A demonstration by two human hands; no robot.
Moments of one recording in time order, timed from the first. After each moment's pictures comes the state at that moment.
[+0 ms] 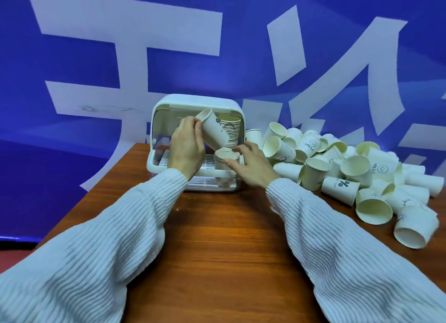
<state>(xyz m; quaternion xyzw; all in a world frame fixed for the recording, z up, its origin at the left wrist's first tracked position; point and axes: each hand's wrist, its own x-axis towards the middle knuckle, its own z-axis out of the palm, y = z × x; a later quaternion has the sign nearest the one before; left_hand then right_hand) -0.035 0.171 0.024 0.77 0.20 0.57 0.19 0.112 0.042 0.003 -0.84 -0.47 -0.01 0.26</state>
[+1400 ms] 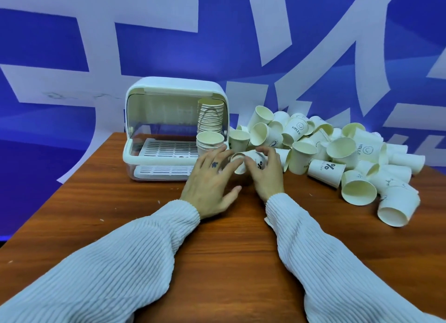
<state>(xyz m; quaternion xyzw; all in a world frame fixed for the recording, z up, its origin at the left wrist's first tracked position) -0.015 0.107 -0.066 0.92 0.01 0.40 -0.02 0.127 -0.015 -0.062 -0.76 -0.32 -0.05 0.57</state>
